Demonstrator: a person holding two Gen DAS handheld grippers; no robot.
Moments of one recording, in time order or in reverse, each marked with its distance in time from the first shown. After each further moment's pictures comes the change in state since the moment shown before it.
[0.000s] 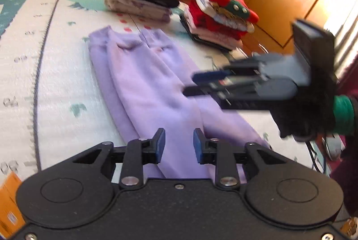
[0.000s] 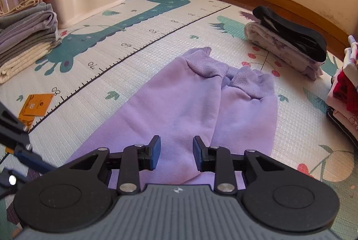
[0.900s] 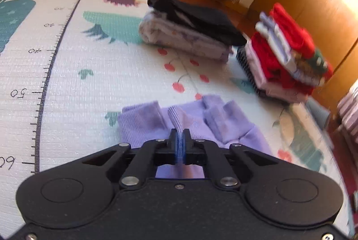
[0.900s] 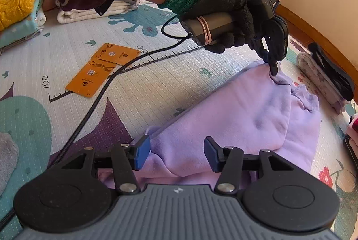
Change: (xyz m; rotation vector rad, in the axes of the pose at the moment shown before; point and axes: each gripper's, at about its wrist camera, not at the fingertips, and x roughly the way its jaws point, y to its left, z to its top) left arm 0.115 0.081 0.122 -0.150 -0.074 0.111; right arm -0.030 0.126 -0.058 -0.279 0.047 0.067
